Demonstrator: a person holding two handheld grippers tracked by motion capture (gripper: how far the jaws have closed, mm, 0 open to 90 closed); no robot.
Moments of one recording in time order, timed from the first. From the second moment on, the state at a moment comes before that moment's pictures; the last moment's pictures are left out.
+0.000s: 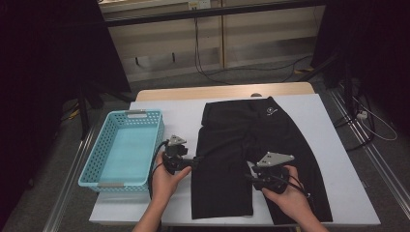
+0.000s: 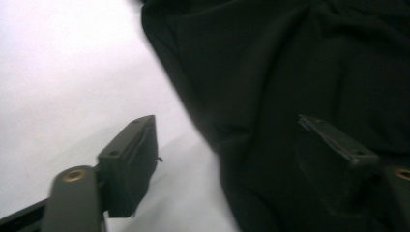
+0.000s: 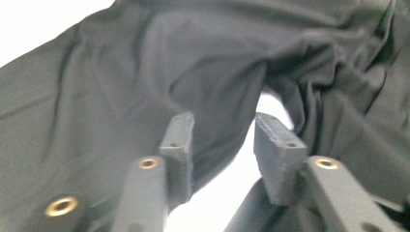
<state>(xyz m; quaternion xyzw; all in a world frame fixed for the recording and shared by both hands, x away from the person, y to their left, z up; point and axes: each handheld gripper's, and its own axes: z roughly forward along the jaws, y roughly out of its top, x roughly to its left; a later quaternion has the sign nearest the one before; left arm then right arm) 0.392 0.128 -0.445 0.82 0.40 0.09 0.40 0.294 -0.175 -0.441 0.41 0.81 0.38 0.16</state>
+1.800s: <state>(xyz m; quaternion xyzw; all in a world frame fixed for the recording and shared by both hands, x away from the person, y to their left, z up) 0.367 0.130 -0.454 0.85 0.39 0.11 0.34 0.313 -0.186 -0.437 0.44 0.76 0.43 0.20</state>
